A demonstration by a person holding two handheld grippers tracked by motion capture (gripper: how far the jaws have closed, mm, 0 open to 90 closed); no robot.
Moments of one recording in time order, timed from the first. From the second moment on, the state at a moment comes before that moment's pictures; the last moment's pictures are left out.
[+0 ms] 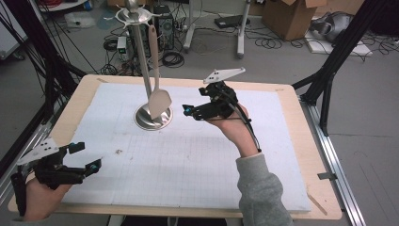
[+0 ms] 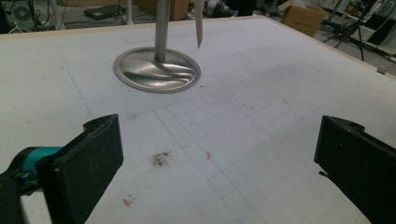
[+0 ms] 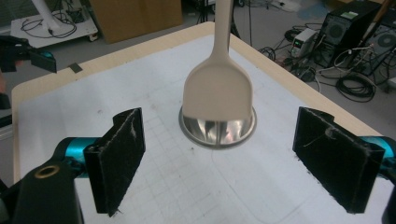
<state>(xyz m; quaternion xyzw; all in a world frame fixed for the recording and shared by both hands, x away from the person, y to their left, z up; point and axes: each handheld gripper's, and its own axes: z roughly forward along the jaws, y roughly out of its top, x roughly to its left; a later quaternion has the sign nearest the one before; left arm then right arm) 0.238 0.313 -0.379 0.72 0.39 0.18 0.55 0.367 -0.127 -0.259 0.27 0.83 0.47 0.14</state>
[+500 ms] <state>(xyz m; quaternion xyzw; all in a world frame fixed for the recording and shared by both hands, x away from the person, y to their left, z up) 0.251 0.300 -0.372 0.72 0.37 0.17 0.56 0.332 -0.160 -0.274 0.27 0.82 0.48 0.17</state>
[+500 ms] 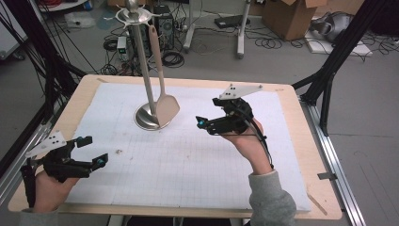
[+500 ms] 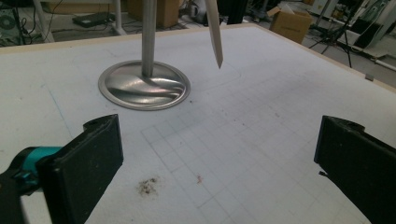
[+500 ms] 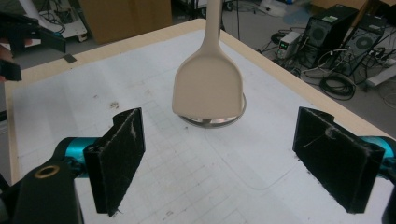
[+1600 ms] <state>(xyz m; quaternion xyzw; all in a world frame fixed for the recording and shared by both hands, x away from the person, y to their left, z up) 0.254 0.295 -0.369 0.70 0.38 0.18 0.57 0.288 -0.253 -0.351 0.33 0.76 0.52 0.18</state>
